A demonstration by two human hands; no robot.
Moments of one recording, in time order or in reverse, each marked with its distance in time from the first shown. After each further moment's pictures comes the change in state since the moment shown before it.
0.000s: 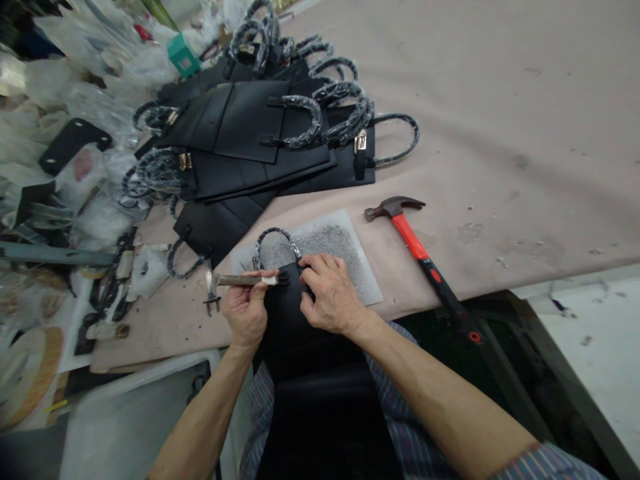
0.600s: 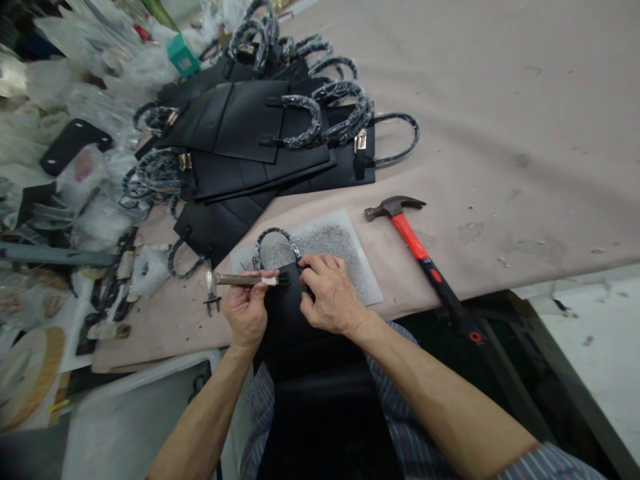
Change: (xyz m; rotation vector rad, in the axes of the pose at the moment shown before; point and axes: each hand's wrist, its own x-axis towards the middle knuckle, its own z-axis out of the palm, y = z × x) left_hand -0.001 -0.004 -0.002 -0.010 -0.014 -0.012; right_hand 0.000 0.000 -0.001 -0.002 0.002 -0.001
